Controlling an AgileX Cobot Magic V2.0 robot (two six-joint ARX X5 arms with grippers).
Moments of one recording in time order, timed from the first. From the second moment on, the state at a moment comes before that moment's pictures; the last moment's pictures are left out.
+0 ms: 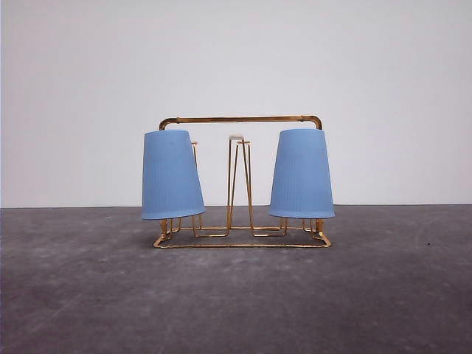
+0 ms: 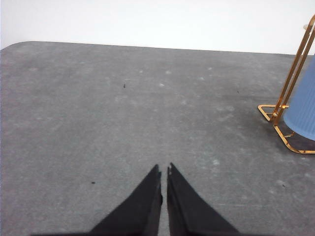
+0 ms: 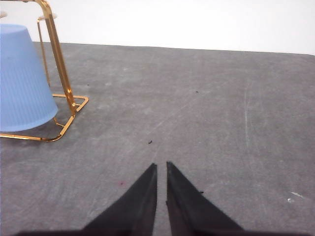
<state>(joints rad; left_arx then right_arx) 0.01 0.00 0.03 -0.18 0.03 -0.04 0.06 0.00 0.02 -0.17 -0.05 0.03</state>
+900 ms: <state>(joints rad) 0.01 0.00 0.03 -0.18 0.03 -0.04 0.06 0.00 0.02 -0.17 -0.05 0.03</state>
